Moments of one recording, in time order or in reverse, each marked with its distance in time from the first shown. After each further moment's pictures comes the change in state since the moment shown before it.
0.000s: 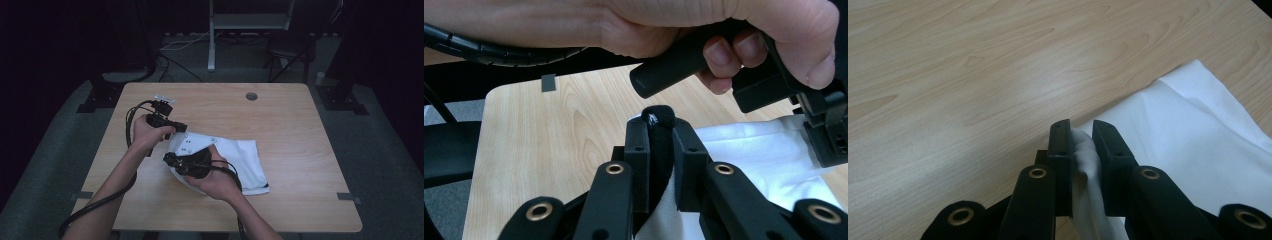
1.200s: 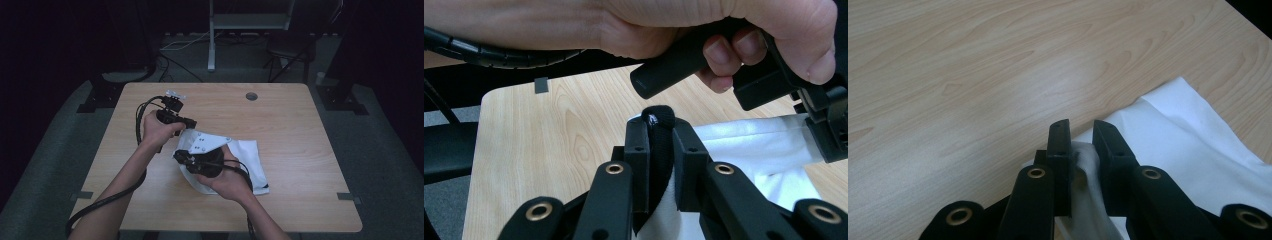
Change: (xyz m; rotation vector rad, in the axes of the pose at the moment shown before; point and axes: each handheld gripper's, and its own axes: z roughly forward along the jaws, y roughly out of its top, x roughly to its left) left arm -0.024 0.019 0.007 -0.014 0.006 0.028; right arm -0.008 -0.005 -0.026 -0.020 -0.031 0.009
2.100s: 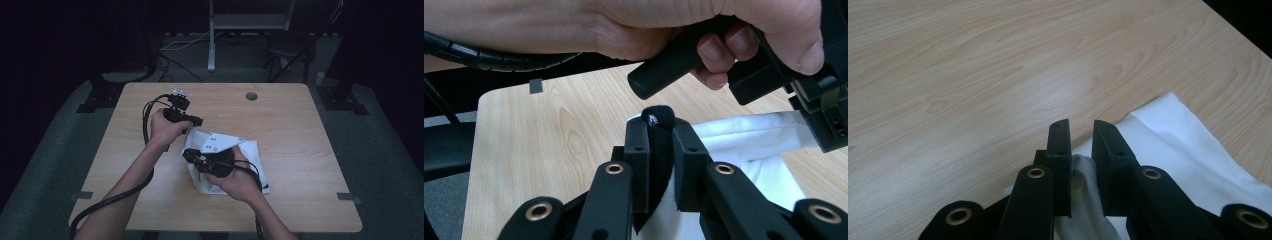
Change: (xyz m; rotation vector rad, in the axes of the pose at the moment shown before) left arm -0.015 0.010 0.008 -0.032 0.003 -0.005; right arm -0.008 -0.007 -0.019 -0.019 -0.022 0.015
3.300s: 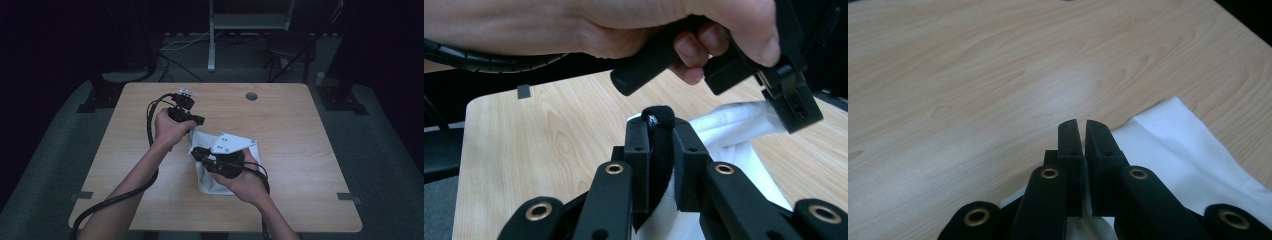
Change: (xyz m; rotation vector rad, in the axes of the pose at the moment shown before) left arm -0.013 0.008 -0.002 -0.006 0.053 0.014; right arm -0.006 -0.008 -0.021 -0.041 -0.053 0.020
